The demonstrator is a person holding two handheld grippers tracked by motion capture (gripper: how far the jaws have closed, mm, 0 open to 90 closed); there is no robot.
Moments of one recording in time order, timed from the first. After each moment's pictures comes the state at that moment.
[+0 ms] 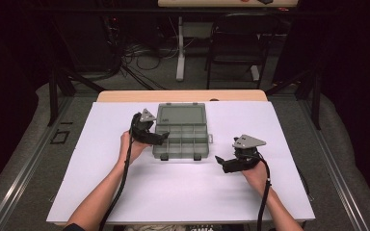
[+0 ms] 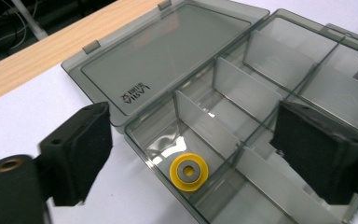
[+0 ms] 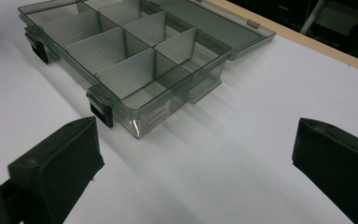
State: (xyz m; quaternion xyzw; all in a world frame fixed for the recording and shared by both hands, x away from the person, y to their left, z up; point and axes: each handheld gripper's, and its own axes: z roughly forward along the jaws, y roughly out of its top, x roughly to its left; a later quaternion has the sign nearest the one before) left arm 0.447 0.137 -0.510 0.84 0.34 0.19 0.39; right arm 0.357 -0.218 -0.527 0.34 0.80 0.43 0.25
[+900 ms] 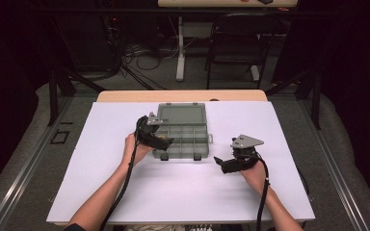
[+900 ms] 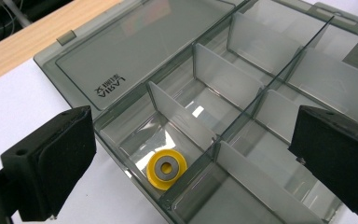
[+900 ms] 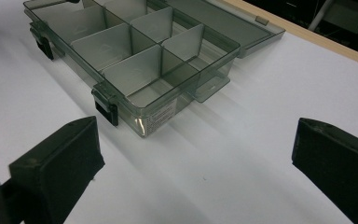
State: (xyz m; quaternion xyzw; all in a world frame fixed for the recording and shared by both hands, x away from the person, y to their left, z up) left arm 0.445 0.120 -0.519 0.85 0.33 0.18 0.37; right arm 0.359 -0.215 -0.529 0.33 0.81 0.42 0.24
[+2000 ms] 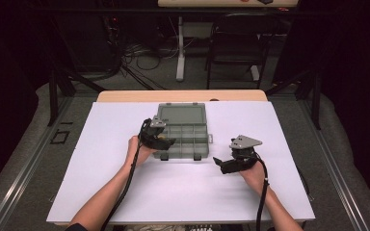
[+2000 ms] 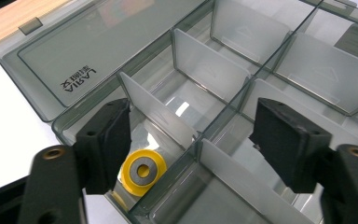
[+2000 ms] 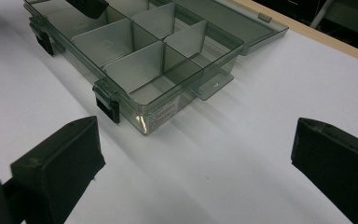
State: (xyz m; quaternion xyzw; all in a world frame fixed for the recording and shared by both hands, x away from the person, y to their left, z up) left arm 0.446 0.114 -0.533 0.86 0.32 0.15 0.37; right arm 0.359 -0.212 -0.531 0.33 0.81 0.42 0.24
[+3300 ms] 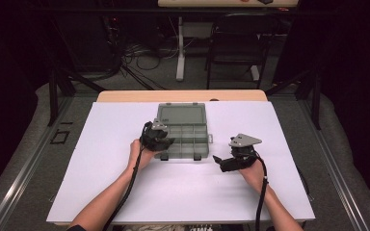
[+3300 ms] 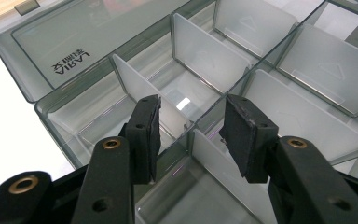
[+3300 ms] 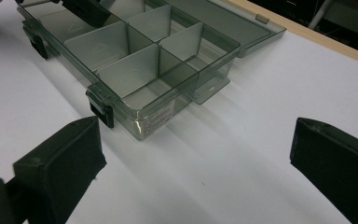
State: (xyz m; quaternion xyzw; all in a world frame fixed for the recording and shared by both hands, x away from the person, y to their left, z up) left arm 0.440 0.110 -0.541 0.85 0.34 0.15 0.37; right arm 0.364 -0.211 -0.530 0.33 0.81 0.42 0.24
